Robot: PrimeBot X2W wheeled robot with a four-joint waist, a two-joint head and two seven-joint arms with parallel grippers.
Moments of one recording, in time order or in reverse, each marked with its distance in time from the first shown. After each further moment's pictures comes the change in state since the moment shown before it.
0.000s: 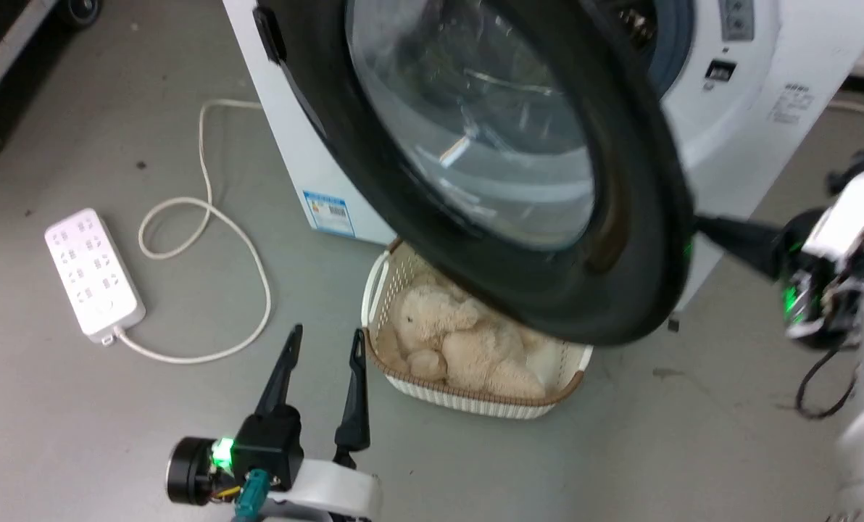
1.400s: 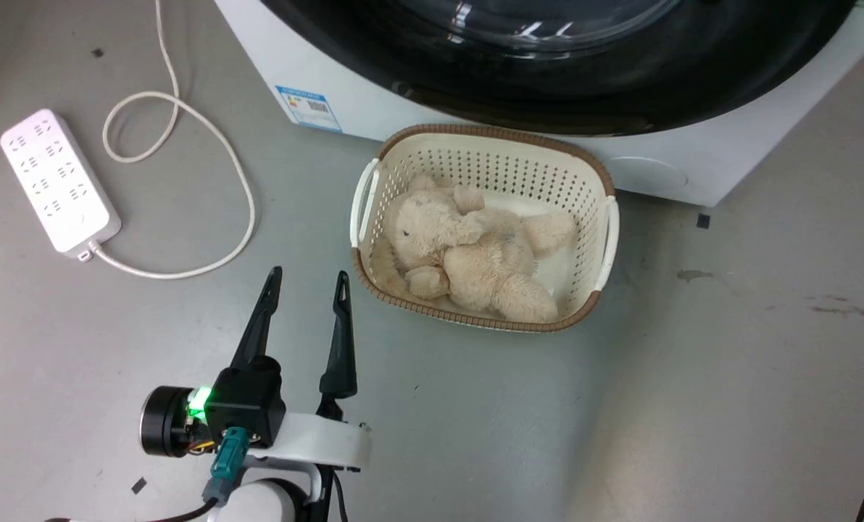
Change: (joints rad) left arm -0.067 -0.006 0.044 -0.093 0.035 -0.014 0.063; right arm -0.294 -0.094 0.074 -0.030 -0.218 0.002 -0.567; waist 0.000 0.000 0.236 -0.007
